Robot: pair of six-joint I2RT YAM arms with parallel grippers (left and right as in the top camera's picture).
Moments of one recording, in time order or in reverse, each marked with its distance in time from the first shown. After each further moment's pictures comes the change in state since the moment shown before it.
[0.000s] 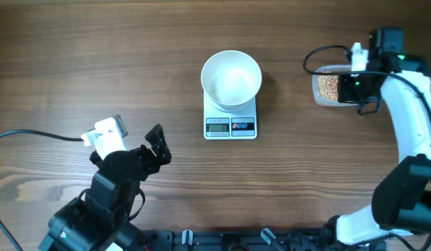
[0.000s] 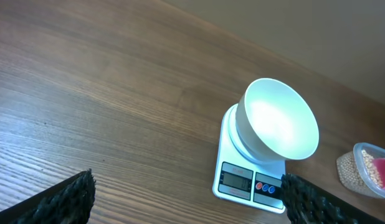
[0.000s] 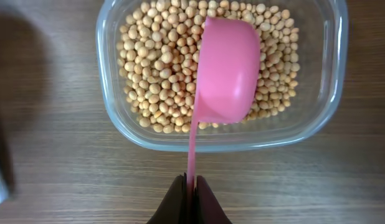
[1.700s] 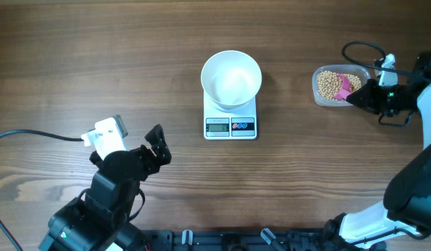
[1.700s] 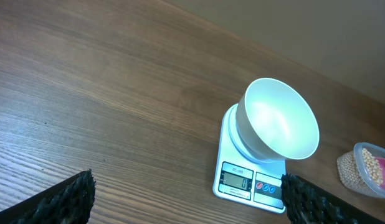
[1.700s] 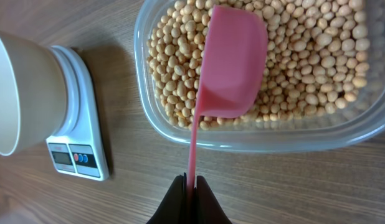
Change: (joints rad) left arm 0.000 0.000 0.000 -0.002 0.000 0.000; right arm -0.277 0.051 -0.062 0.007 -0.533 -0.099
